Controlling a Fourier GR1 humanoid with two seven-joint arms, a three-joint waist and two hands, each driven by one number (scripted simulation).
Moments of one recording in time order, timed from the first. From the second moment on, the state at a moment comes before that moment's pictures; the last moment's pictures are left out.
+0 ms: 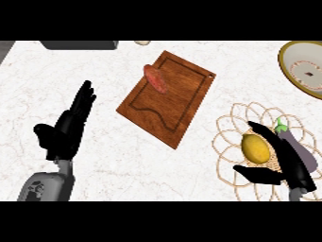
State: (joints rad) left arm -0.16 0.08 -0.05 -1.53 -0.03 0.08 0.09; right arm 0.05 -0.22 0.06 -1.55 0.35 0.04 0.19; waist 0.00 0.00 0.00
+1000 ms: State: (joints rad) left arm -0.15 0.05 -0.07 -1.52 -0.05 0.06 0.06; right arm -0.28 -0.09 -0.02 -1.35 0.48 -0.13 0.19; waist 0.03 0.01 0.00
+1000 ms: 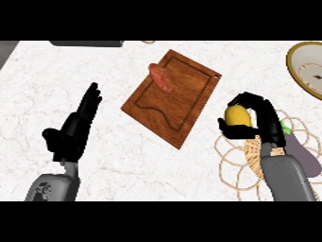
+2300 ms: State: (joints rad) left arm -0.17 0.05 -0.04 -1.53 -0.05 0.07 0.10; right arm -1.07 -0.30 -0.17 -0.98 0.85 -0.36 0.54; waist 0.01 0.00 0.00
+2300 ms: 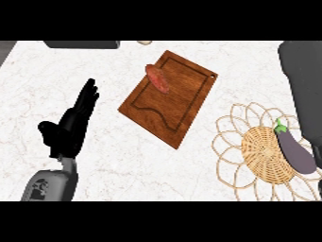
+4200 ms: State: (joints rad) left arm -0.19 0.04 -0.06 -1.54 -0.06 0.04 0.10; right arm -0.99 -0.73 -0.45 -0.16 0.79 -0.41 0.10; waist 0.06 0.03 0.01
